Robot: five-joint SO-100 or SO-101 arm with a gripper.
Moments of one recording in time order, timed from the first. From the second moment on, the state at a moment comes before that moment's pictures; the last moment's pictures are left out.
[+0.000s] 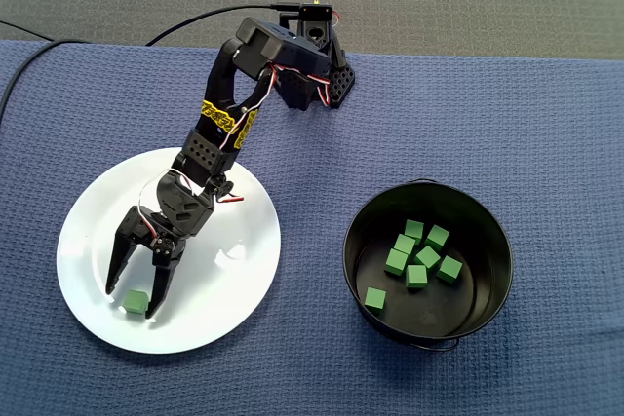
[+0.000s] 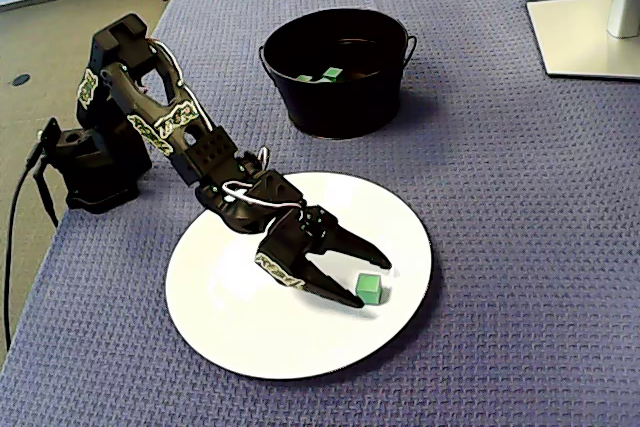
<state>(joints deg) 36.7 50.5 101.0 -33.4 -84.9</state>
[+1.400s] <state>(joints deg) 36.0 71.2 95.3 -17.4 -61.9</state>
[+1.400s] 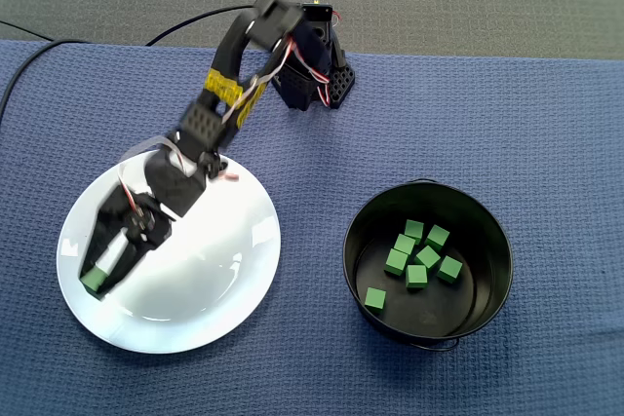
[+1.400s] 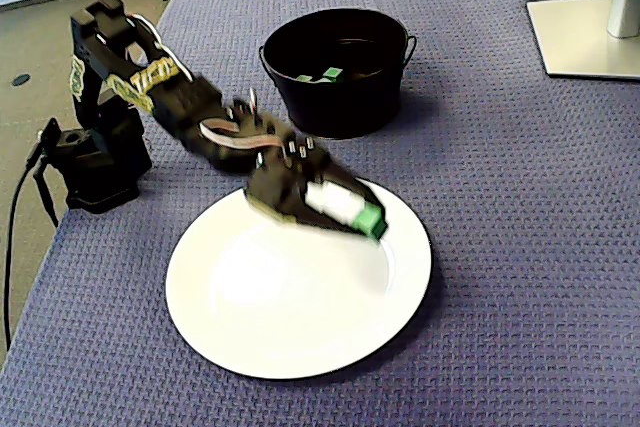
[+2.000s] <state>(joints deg) -3.6 103.1 70.0 72.0 -8.5</state>
